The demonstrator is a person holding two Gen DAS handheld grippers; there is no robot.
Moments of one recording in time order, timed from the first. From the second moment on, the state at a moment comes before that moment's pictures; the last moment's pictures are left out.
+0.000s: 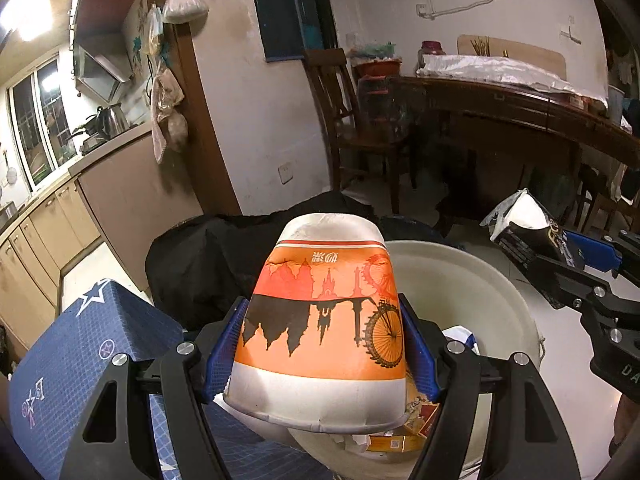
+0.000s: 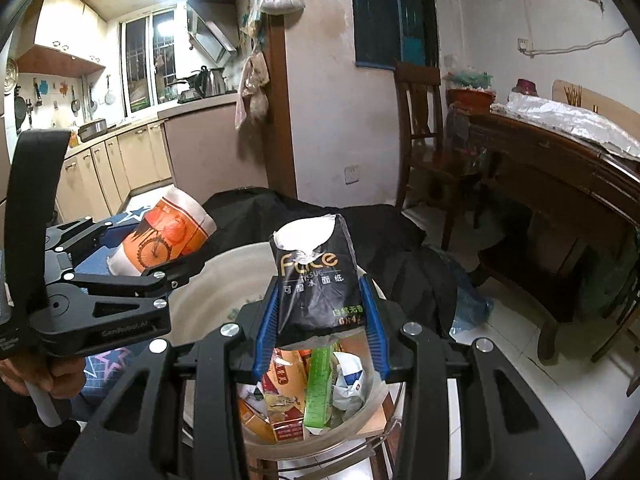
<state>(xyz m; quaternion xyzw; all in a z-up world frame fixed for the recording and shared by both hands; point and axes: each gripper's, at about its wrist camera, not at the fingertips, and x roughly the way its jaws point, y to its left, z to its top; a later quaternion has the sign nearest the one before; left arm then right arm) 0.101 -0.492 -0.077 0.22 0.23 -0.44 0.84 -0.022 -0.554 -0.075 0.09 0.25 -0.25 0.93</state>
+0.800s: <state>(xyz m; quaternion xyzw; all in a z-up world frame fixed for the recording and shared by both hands) 0.121 -0.522 -0.114 0.24 0.27 -0.43 0.82 0.010 -0.579 -0.109 0.11 0.31 -0.25 0.91</state>
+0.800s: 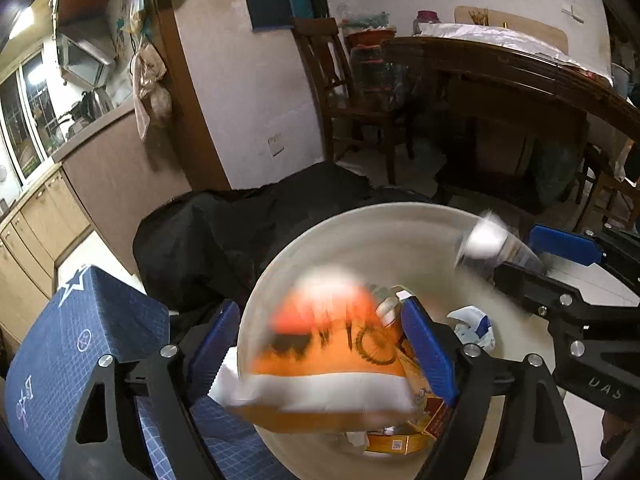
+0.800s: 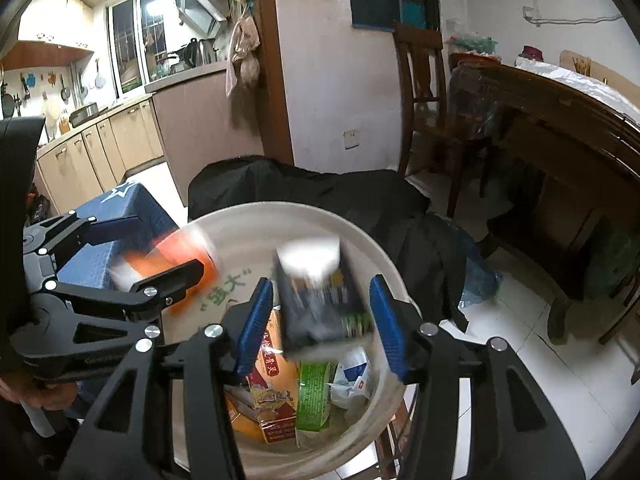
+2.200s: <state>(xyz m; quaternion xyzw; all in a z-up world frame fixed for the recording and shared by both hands) -0.031 -0.200 -0.055 0.11 0.08 -0.47 0.87 -0.214 -0.326 -0.065 0.04 0.24 -0.47 0.85</state>
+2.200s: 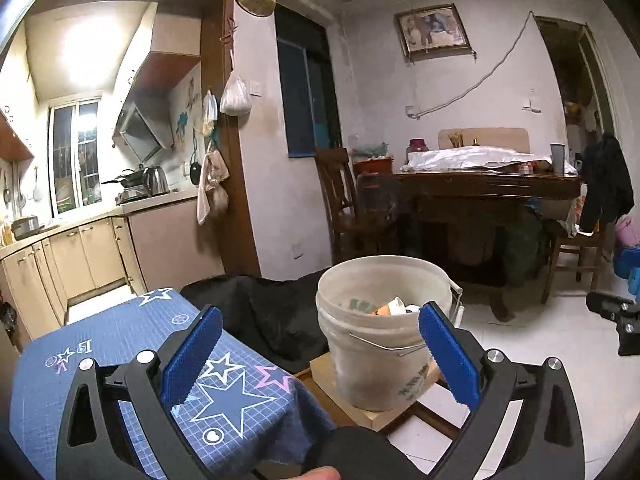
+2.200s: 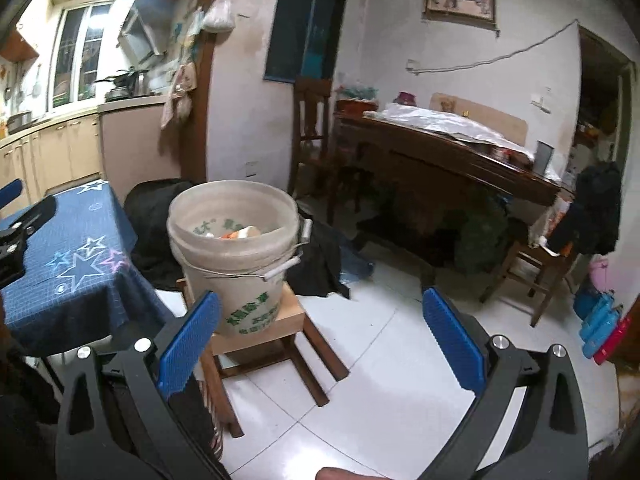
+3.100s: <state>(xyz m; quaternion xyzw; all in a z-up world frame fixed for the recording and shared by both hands) -0.030 -0.243 -0.098 0.16 0.08 -0.55 0.82 -0.200 -0.333 -0.088 0.05 0.26 -0.46 0.85</state>
